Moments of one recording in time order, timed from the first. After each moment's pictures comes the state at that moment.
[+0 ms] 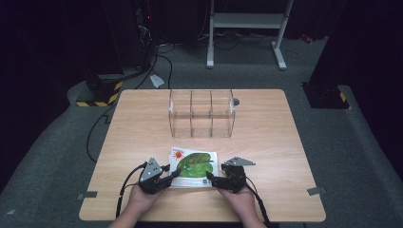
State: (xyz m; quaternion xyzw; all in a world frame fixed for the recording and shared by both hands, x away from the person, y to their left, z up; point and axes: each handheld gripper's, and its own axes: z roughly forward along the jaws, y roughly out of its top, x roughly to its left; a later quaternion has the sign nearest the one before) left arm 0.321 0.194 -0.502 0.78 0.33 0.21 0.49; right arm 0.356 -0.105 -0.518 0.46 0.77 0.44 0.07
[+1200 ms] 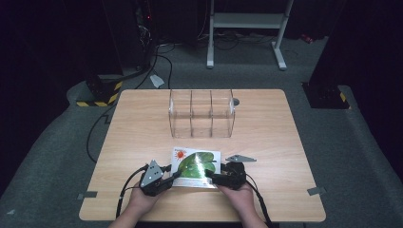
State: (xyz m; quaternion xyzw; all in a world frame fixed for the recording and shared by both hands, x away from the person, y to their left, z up) left arm 0.319 0.191 -0.503 0.78 0.31 0.22 0.50; right arm 0.363 -0.107 -0.518 0.47 0.76 0.45 0.04
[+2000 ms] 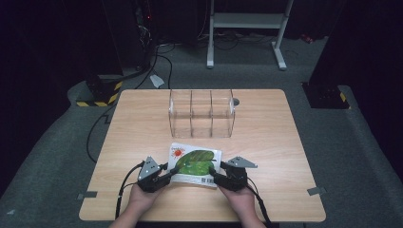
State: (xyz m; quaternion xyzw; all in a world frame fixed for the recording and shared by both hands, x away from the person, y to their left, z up) left arm 0.325 0.198 -0.504 0.76 0.36 0.21 0.50; right arm 0.346 -0.105 -0.504 0.45 0.76 0.46 0.13
